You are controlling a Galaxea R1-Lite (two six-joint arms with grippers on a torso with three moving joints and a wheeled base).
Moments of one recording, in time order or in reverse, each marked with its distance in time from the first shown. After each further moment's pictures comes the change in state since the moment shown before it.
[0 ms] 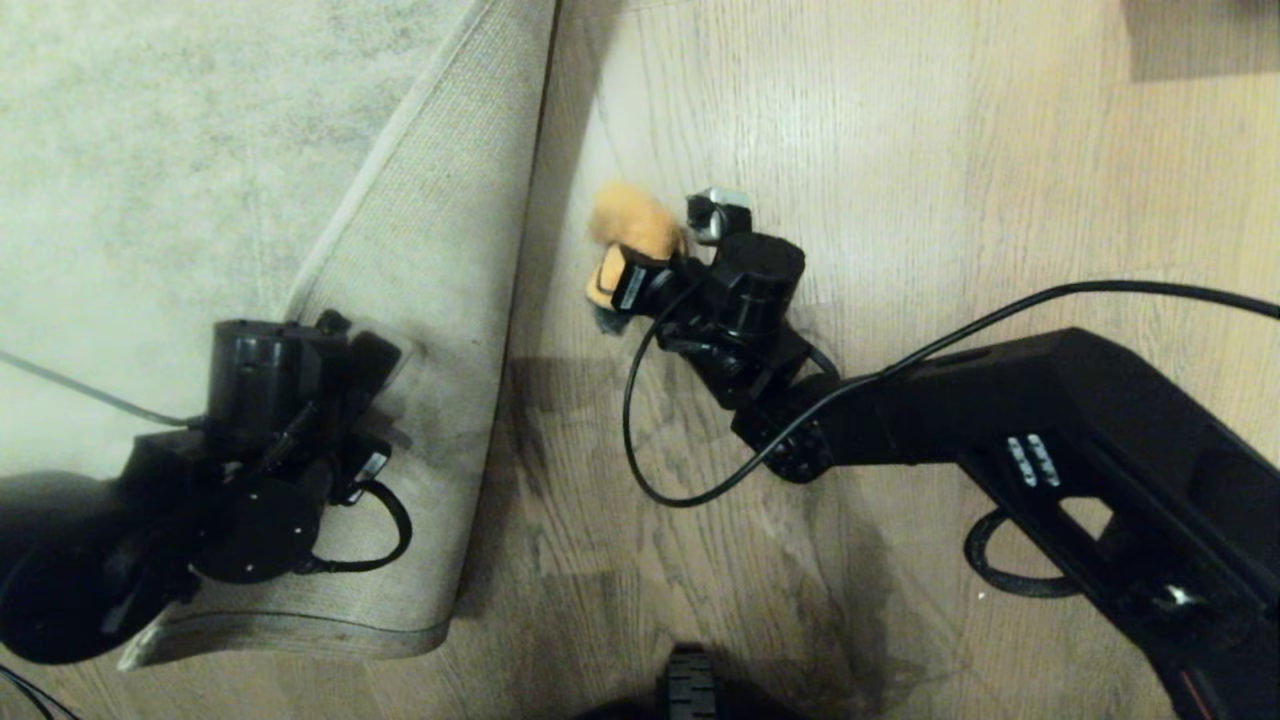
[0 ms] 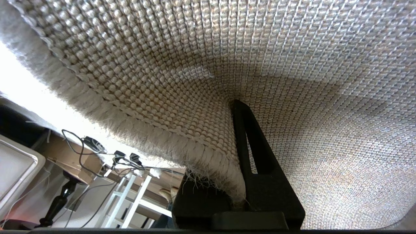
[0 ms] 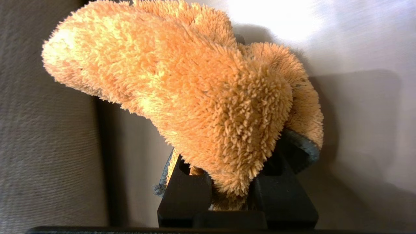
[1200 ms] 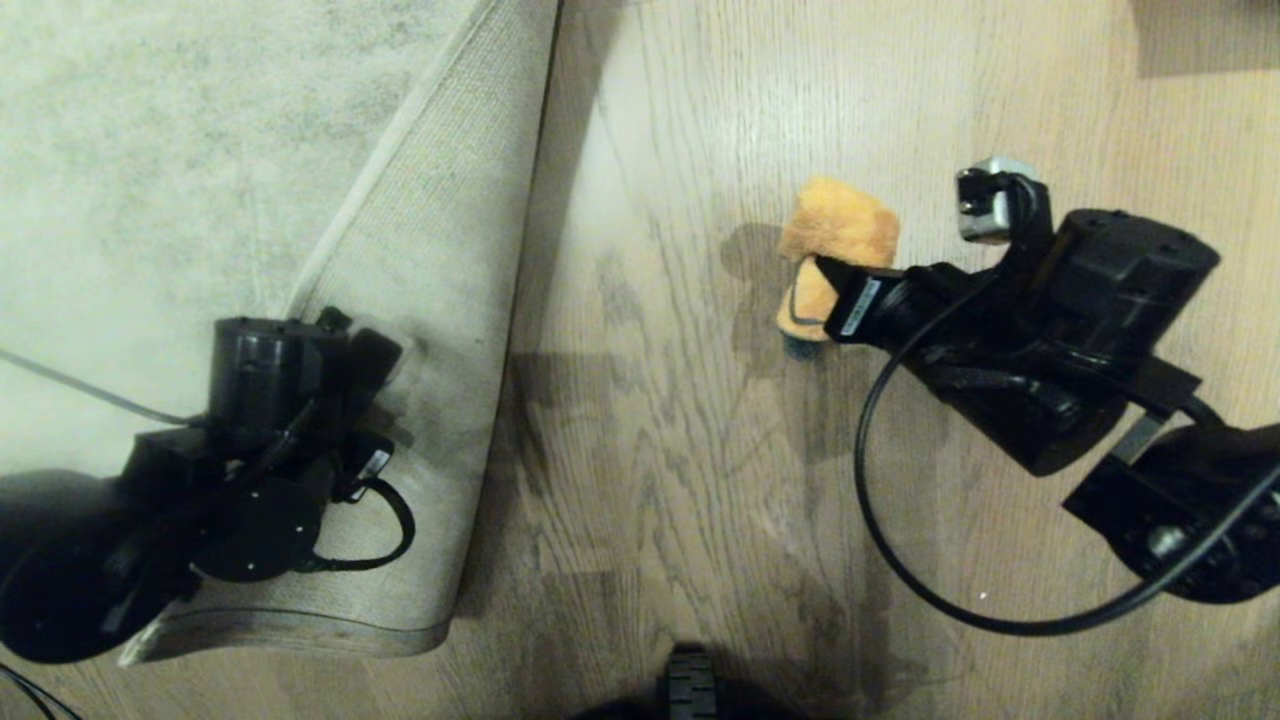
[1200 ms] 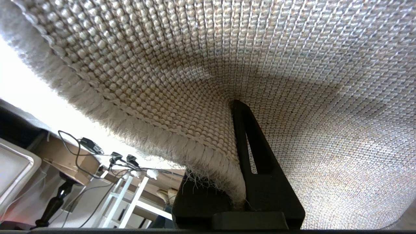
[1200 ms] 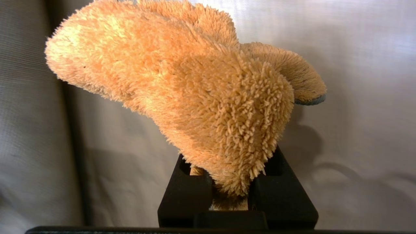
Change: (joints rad) left arm -0.009 0.000 -0.005 0.001 -0.001 -0.011; right arm -0.068 -0.666 0.877 -0.120 0.007 -0.077
